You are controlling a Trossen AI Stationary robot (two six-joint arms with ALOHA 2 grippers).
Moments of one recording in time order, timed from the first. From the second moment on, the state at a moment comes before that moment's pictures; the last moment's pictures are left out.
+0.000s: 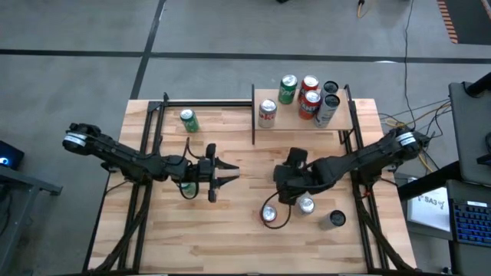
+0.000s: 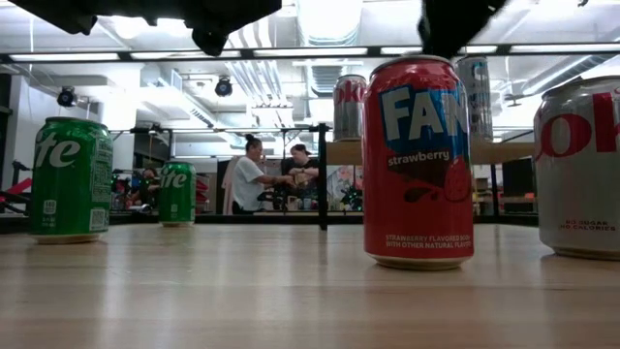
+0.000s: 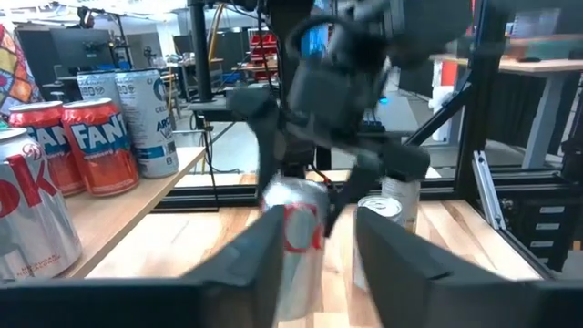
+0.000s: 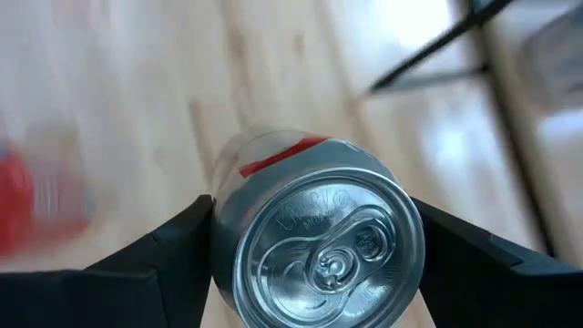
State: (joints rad) left arm -0.25 1.27 0.59 0.69 -0.31 0.04; right arm 0.33 1.59 1.37 -1.00 0.51 0.43
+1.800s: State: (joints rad) left arm -0.24 1.63 0.69 0.71 -0.72 0.20; right arm 0.22 1.66 1.37 -0.42 0.58 0.07
